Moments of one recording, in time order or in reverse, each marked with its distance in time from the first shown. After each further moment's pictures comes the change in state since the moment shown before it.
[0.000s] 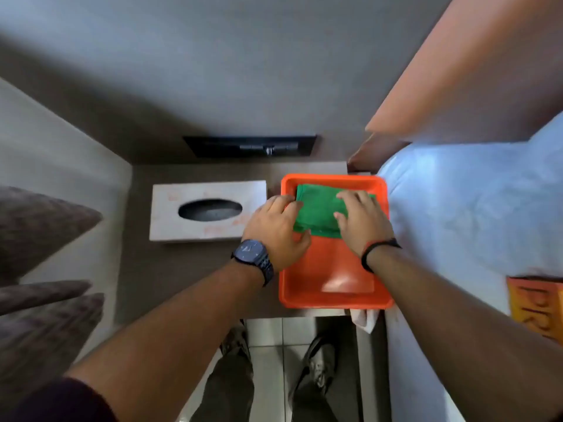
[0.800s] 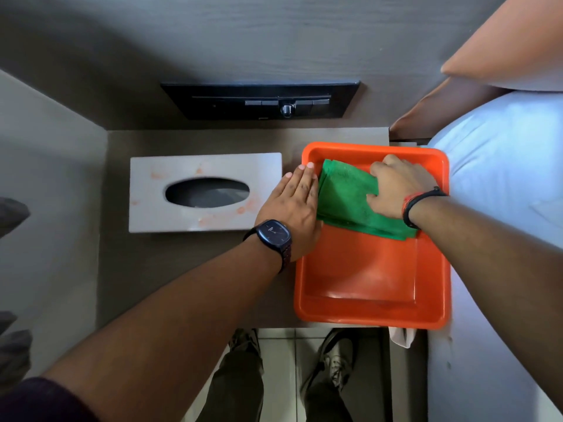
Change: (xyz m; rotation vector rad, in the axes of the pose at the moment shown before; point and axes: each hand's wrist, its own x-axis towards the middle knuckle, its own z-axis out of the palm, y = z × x) left_hand 0.040 -0.055 0.082 0.332 -0.164 0.120; right_hand 0.095 0.041 0.053 -0.396 -0.167 -0.088
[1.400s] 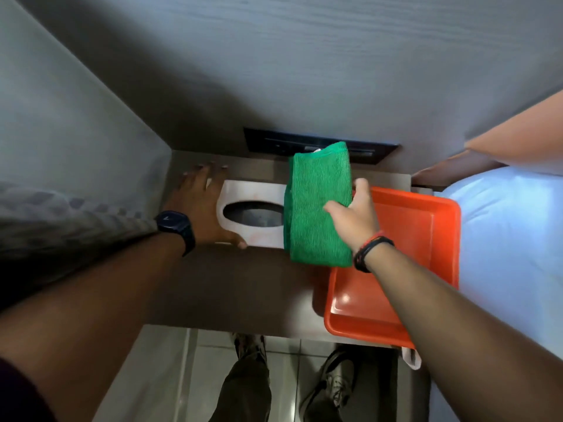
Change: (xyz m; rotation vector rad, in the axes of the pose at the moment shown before) left_hand -0.092 -0.195 -0.061 -0.117 -0.087 -0.426; right_hand -0.023 -0.158 -0.057 1.236 0.143 0.306
